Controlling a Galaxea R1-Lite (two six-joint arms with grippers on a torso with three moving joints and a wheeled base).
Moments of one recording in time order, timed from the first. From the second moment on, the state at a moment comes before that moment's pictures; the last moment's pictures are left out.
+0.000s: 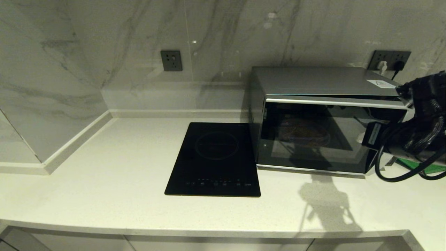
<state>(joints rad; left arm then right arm) 0.00 0.00 0.00 -0.01 0.01 -0.05 0.26 1.50 -1.08 0.15 -0.40 0.48</state>
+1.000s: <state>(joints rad) 0.00 0.00 0.00 -0.01 0.01 -0.05 -0.04 1.81 -1.89 0.64 0.00 0.78</state>
